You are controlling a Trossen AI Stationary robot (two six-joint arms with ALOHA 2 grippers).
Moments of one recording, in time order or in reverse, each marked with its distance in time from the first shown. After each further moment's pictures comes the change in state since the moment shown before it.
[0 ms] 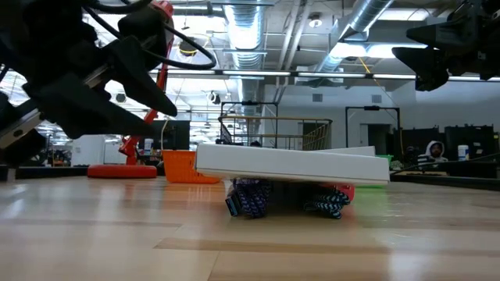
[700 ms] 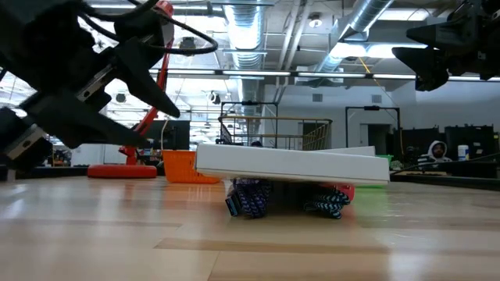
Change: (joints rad) left arm -0.007 0.000 0.000 -0.041 -0.063 0.077; right arm 0.000 0.000 0.000 0.000 0.000 0.000
